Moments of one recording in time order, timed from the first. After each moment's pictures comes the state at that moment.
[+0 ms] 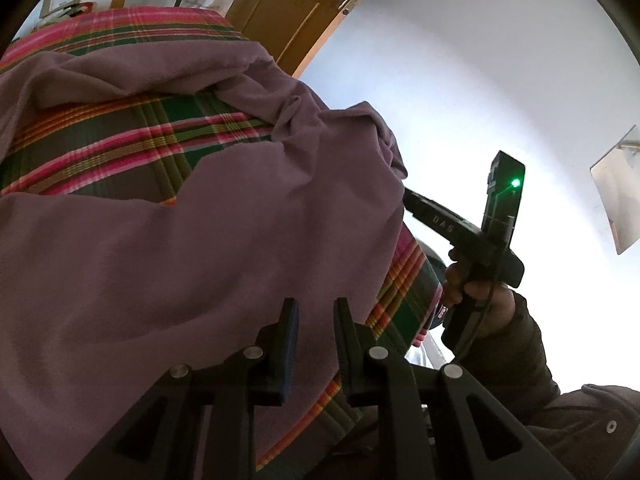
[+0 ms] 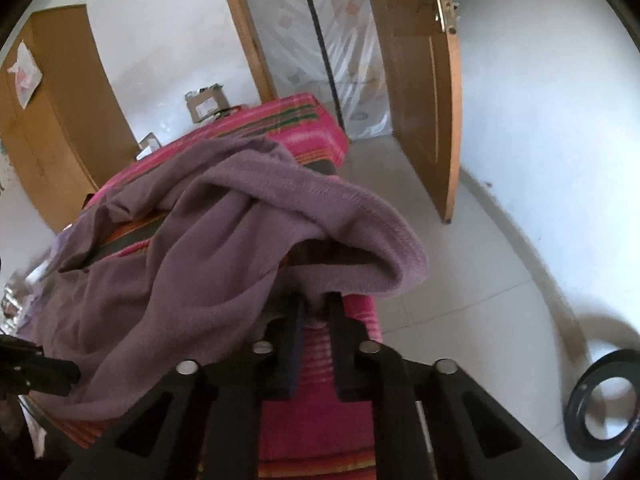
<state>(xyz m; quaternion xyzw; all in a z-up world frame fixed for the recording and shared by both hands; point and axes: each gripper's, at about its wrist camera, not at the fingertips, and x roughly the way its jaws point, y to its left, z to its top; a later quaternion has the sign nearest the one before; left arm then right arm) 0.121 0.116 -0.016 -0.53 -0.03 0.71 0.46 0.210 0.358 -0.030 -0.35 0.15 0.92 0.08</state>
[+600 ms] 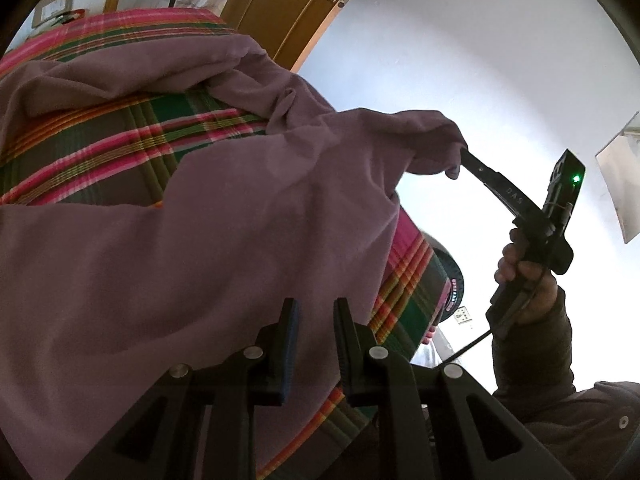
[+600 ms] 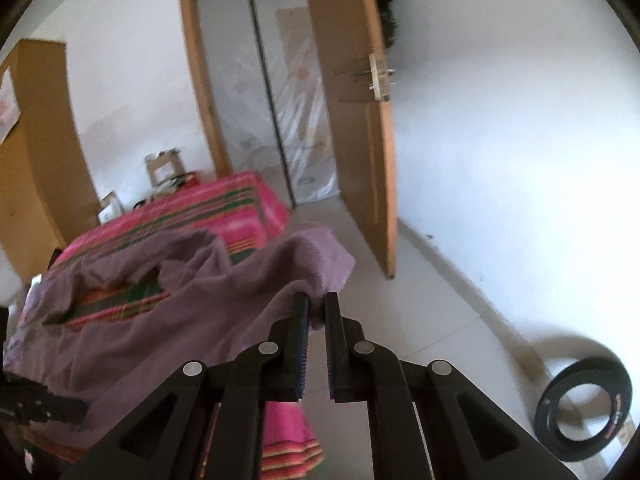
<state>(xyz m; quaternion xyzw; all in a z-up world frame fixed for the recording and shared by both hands) 0.132 0.121 -0.014 -0.53 -0.01 0.71 0.46 0.276 0.408 0.028 -0.26 0.14 0.94 0.20</state>
